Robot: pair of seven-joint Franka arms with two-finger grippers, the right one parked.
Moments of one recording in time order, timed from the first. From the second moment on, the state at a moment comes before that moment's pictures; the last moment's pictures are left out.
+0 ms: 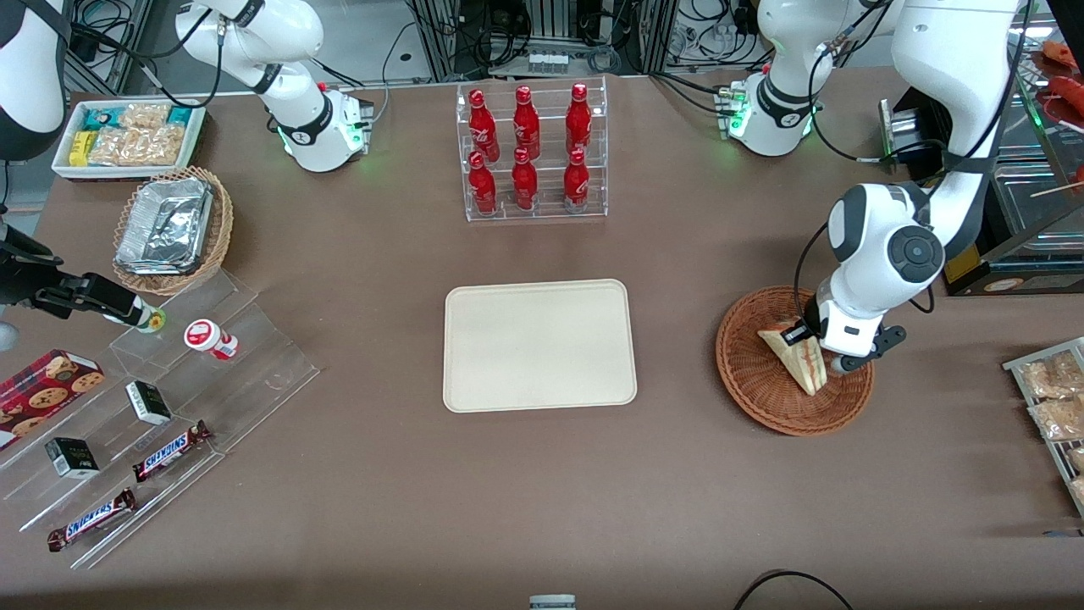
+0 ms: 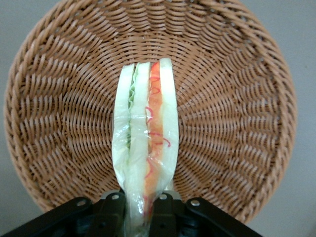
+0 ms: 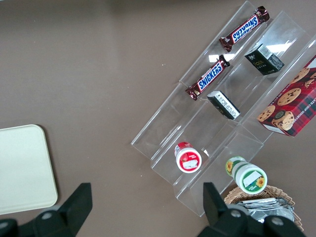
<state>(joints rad) 0.03 0.23 -0.15 -2.19 0.00 2.37 -0.61</state>
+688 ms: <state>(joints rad) -0.21 0.27 -0.18 -1.92 0.01 2.05 -0.61</state>
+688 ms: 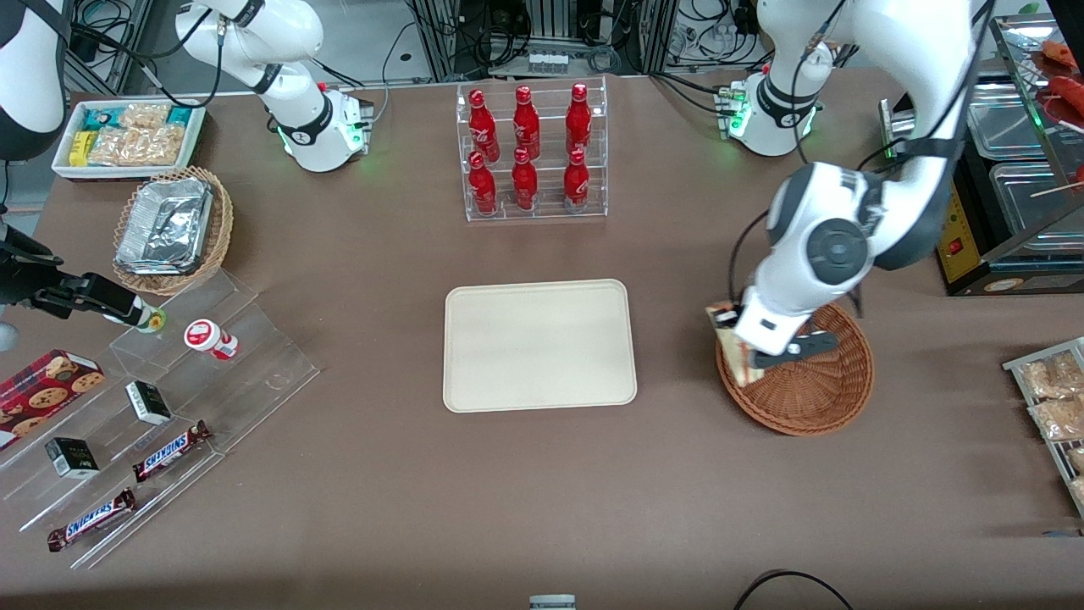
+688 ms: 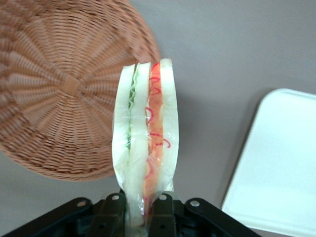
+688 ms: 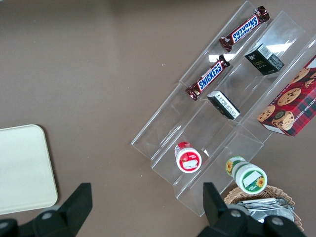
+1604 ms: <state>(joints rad) -0.58 0.66 -0.18 -1.51 0.01 2.06 -0.91</state>
